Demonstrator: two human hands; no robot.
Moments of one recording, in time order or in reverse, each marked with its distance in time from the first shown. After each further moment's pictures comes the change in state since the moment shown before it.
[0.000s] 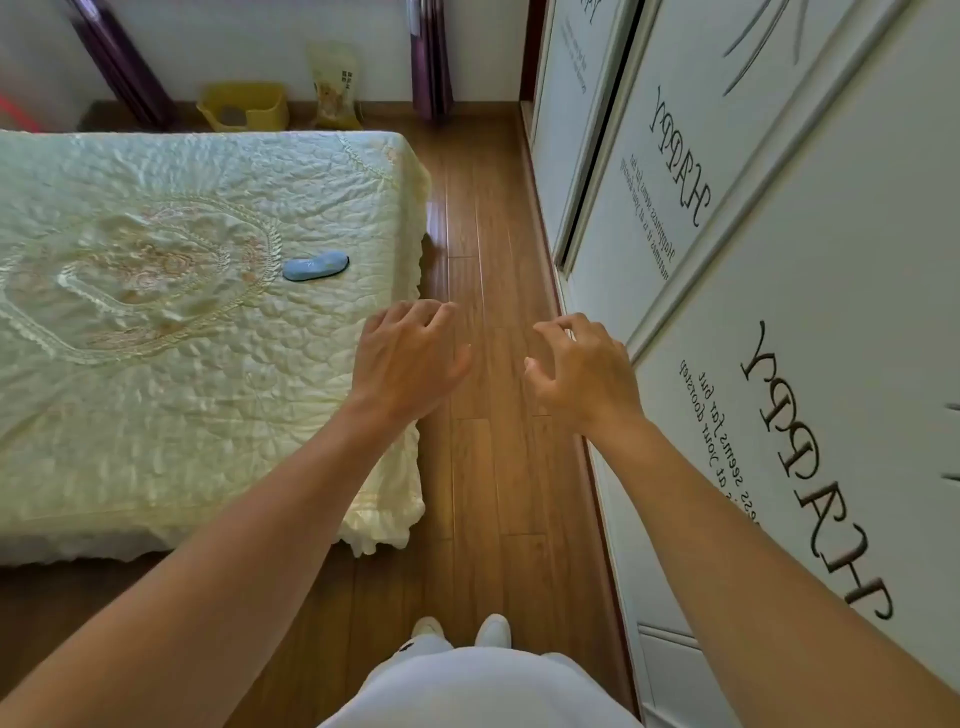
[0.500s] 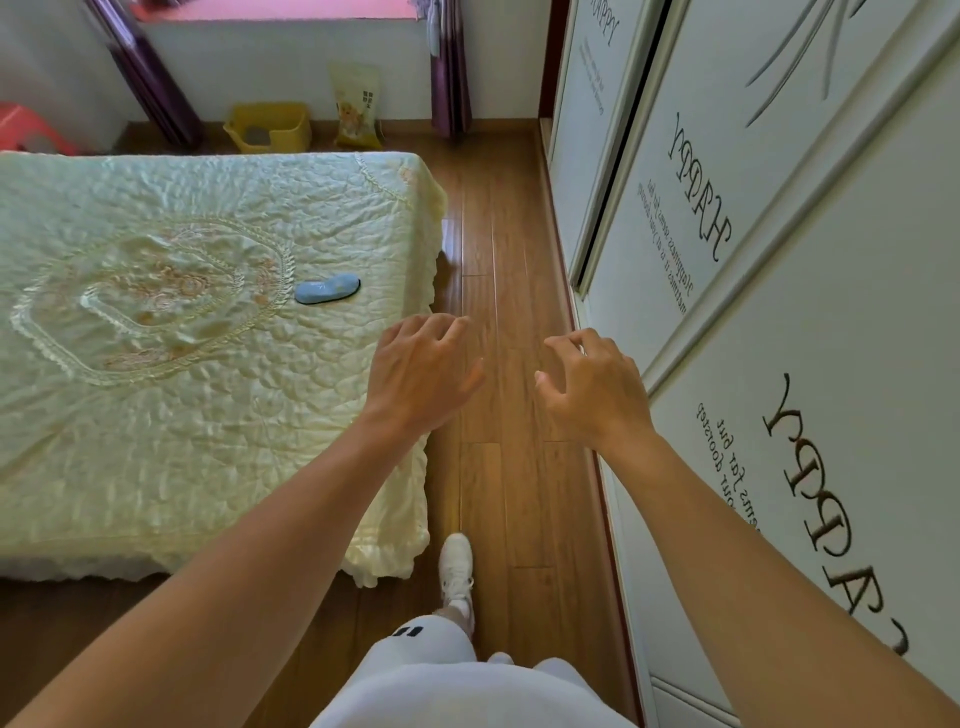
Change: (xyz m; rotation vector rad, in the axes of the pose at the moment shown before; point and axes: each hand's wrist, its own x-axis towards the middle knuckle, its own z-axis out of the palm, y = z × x) left_hand 0.062 0.007 0.014 0.019 -0.003 0.007; right_hand 0.060 0.029 0.001 0.011 -0.033 0.007
